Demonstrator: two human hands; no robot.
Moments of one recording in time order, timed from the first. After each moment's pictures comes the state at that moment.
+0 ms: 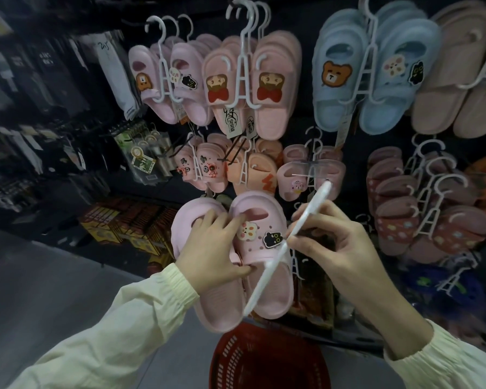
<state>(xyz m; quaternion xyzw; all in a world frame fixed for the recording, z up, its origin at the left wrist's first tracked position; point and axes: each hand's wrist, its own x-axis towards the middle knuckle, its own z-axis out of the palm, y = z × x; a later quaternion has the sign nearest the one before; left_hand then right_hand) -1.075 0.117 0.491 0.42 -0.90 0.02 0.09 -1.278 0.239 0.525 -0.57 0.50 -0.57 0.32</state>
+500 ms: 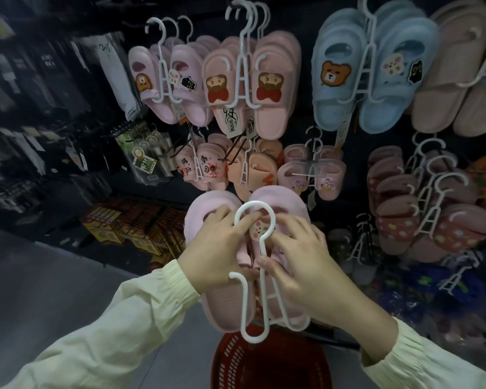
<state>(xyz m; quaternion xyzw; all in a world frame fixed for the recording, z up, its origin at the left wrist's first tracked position) -1.081 0.126 0.507 0.31 -0.94 -0.03 0.15 -1.249 0.232 0.511 -0.73 0.59 -0.33 0.14</state>
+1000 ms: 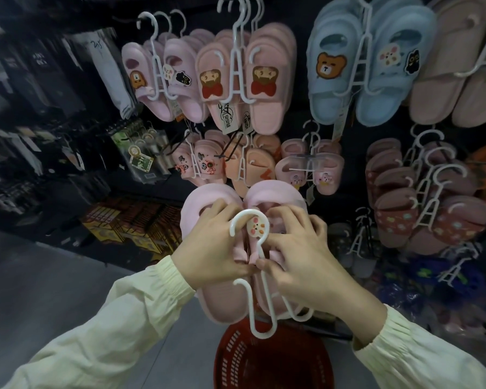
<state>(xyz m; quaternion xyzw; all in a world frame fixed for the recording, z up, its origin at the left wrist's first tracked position) -1.083 0.129 0.514 0.31 -0.94 -0.04 0.17 -1.251 0.226 0.513 -0.73 0.62 -0.27 0.12</state>
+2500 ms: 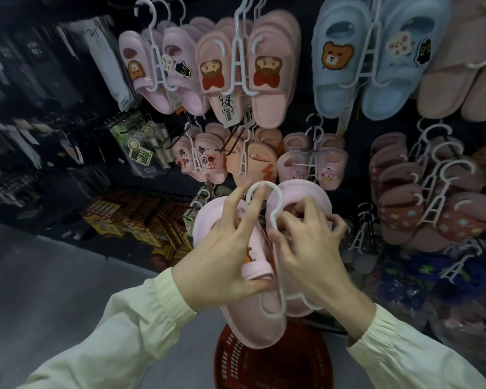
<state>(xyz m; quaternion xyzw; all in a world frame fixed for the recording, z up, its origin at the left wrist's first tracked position) -1.083 0.163 0.522 0.29 -0.93 -0.13 0.16 -1.251 0.210 0.484 -0.62 0.71 -0.33 0.04</state>
